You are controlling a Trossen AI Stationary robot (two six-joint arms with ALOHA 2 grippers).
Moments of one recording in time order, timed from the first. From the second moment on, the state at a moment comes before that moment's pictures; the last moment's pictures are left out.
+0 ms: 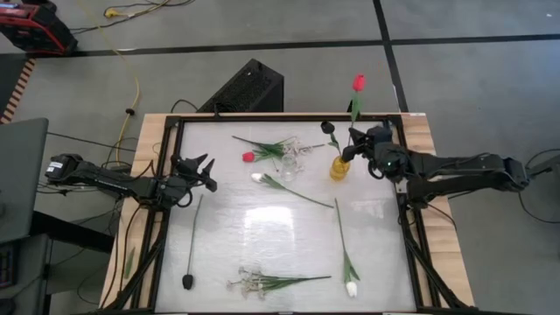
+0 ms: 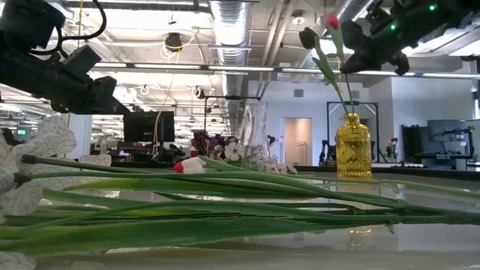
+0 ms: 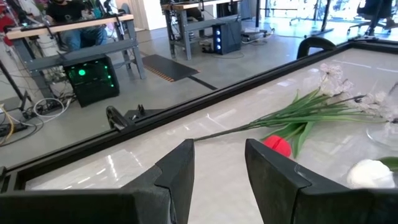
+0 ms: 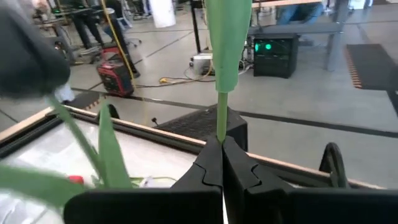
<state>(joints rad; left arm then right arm) -0.13 0.61 0.03 0.28 -1.10 -0.22 -0.11 0.83 0.55 -0.03 0.89 0.43</state>
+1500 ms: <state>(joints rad) -0.13 0.62 0.03 0.34 -1.08 -0.22 0.25 0.87 0.76 -0.08 0.52 0.35</state>
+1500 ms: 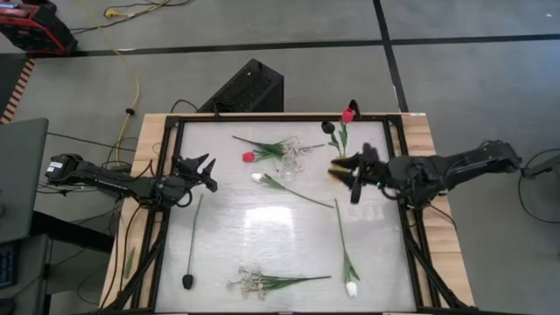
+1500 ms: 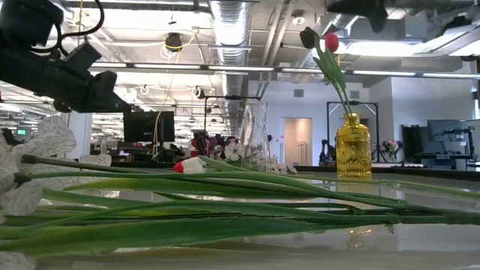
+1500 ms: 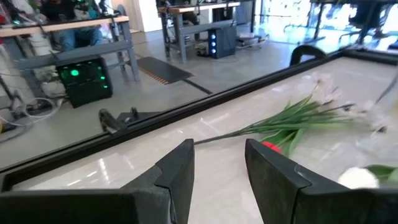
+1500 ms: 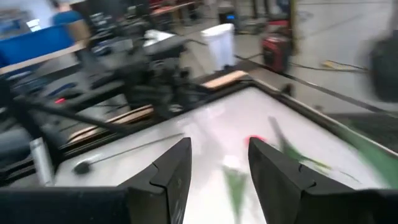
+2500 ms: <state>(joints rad) -0.13 0.62 0.03 0.48 -0.60 -0.26 0.46 1.89 1.41 0.05 0.46 0.15</state>
